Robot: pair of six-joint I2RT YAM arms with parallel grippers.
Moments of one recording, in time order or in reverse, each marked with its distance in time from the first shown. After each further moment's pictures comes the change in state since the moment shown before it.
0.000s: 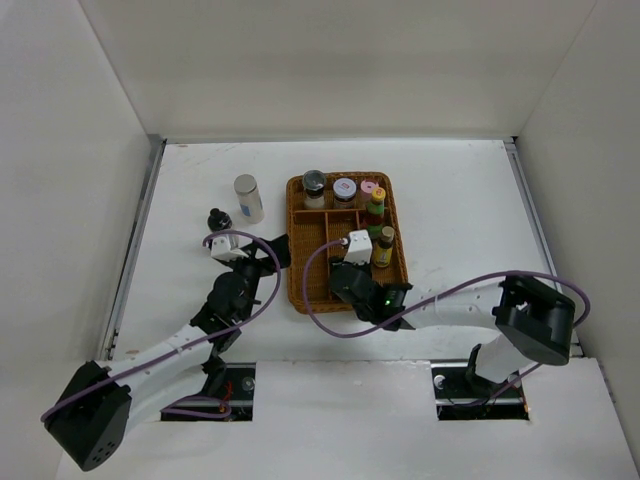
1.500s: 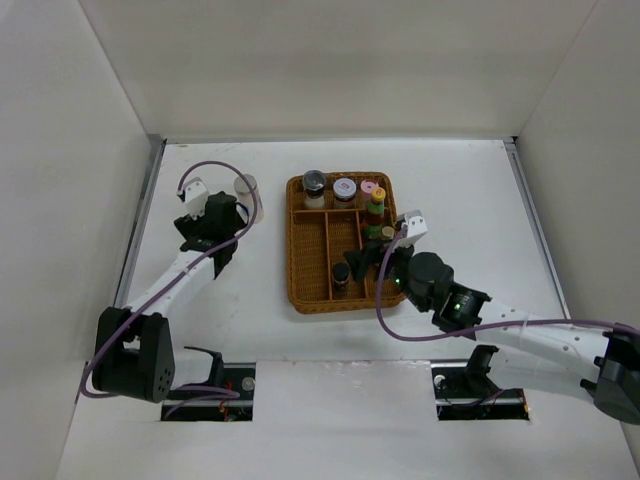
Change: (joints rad) left arm 0.438 0.422 0.571 -0.821 -0.121 0.009; right arm -0.165 -0.541 -0.202 0.151 -0.327 -0.192
